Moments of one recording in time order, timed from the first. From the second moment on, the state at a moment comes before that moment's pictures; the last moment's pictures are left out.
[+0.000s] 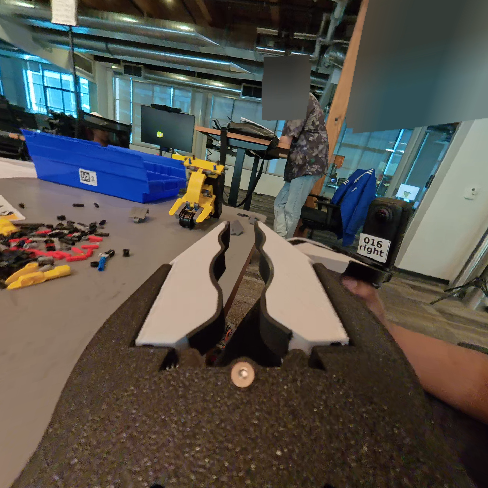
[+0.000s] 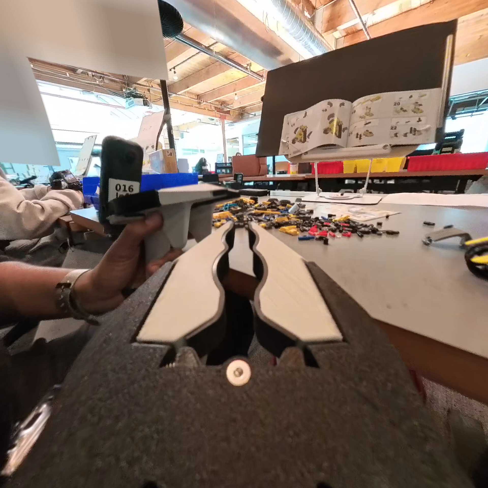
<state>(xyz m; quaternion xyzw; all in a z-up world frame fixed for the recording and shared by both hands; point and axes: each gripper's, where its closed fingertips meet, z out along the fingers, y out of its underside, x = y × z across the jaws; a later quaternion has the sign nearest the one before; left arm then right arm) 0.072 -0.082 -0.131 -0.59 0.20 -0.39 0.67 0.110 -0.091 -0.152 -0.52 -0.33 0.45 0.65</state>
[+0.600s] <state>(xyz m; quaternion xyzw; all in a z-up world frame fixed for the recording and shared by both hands) 0.057 -0.101 -0.172 -0.66 0.23 -0.32 0.64 0.062 -0.070 -0.166 -0.53 -0.32 0.47 0.64</state>
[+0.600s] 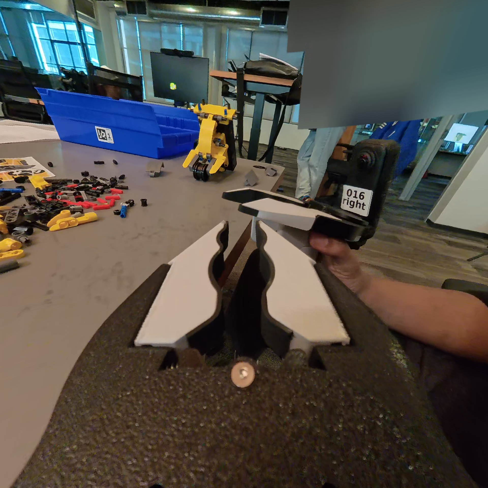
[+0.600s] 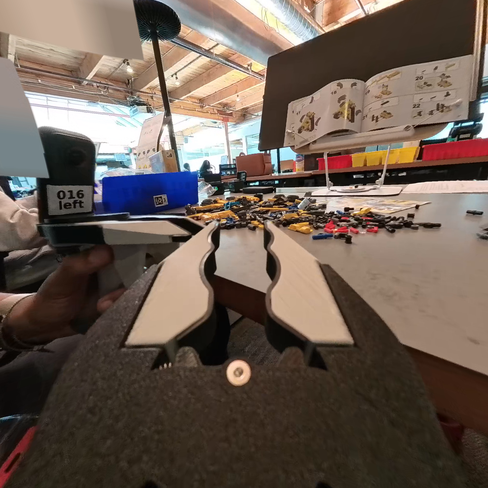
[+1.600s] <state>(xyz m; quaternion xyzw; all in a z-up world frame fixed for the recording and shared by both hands) 0.080 -0.108 -0.194 -0.68 0.27 -0.33 0.60 0.066 -0.040 -0.203 -0.60 -0.32 0.28 0.67</state>
